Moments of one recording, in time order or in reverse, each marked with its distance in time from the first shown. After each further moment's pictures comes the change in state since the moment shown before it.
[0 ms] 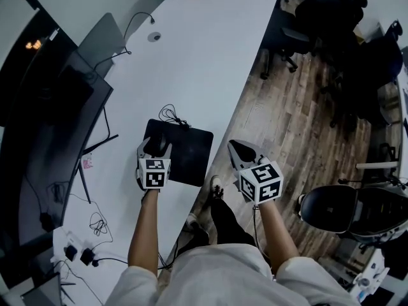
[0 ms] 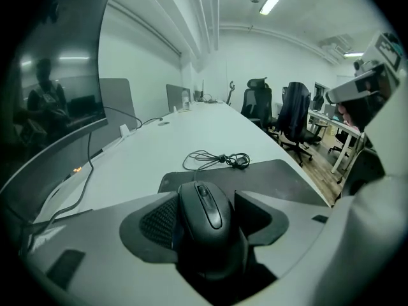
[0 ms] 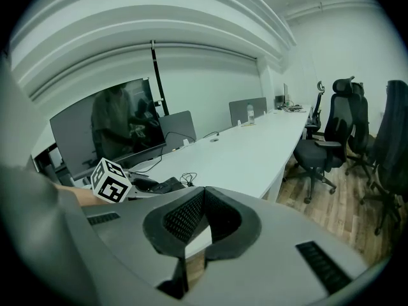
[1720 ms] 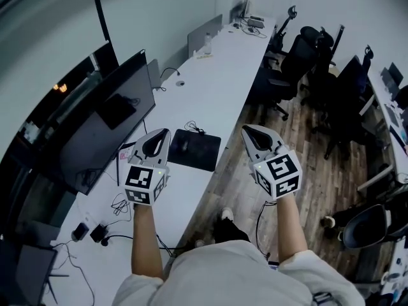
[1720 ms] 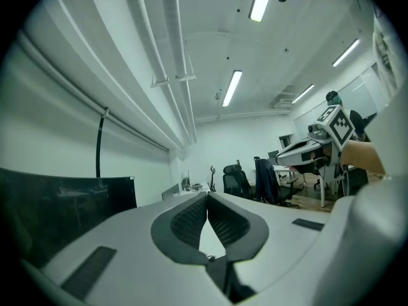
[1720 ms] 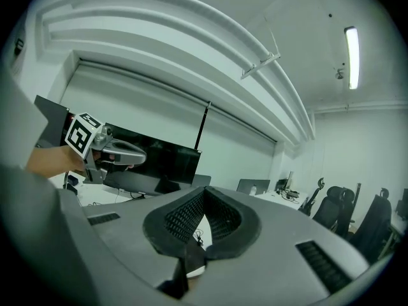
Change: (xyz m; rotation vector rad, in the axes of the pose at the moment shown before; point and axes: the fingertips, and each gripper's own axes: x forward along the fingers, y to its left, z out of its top) left arm -0.456 -0.050 0.122 0.182 -0.751 -0.055; right arm -0.292 0.206 0.108 -0.469 -0.425 -0.095
